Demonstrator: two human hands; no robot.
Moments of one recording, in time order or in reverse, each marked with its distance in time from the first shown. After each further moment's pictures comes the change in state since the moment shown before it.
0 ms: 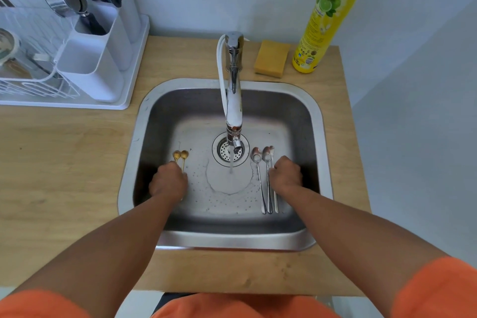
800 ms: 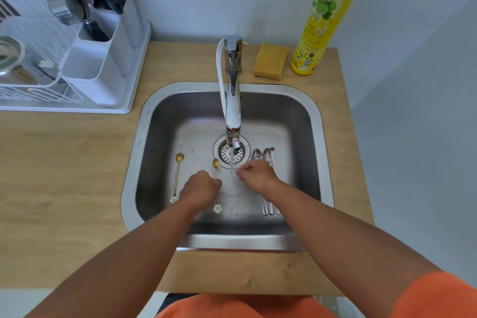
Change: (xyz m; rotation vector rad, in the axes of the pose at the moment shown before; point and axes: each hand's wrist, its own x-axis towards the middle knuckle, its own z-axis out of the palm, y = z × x) left_hand -0.035 0.053 0.006 -0.244 -0.338 -0.010; right_hand -0.026 -0.043 0.015 0.297 -0.331 -0.143
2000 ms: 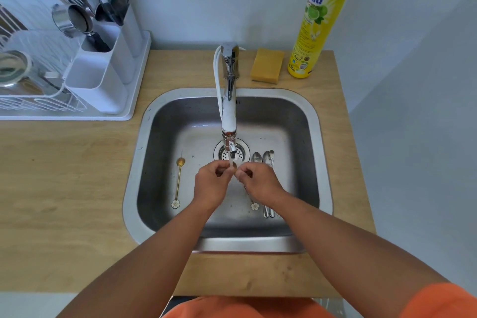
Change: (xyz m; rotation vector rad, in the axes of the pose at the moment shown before) left_hand -0.014 0.019 0.015 -0.522 0.218 0.357; right_hand -0.010 0.013 -0.003 -0.072 0.045 -0.327
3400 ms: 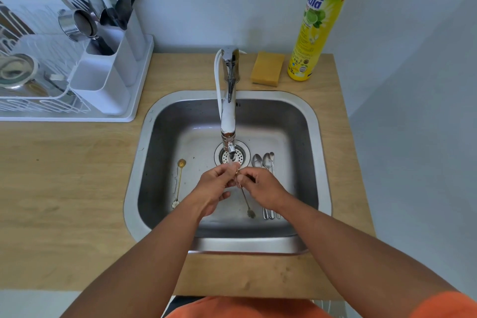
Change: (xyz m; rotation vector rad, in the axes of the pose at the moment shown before) left_hand 0.001 0.004 -0.006 -0.437 -0.313 -0.382; right_hand -0.016 -0.001 -0.014 0.148 -0.158 -0.139
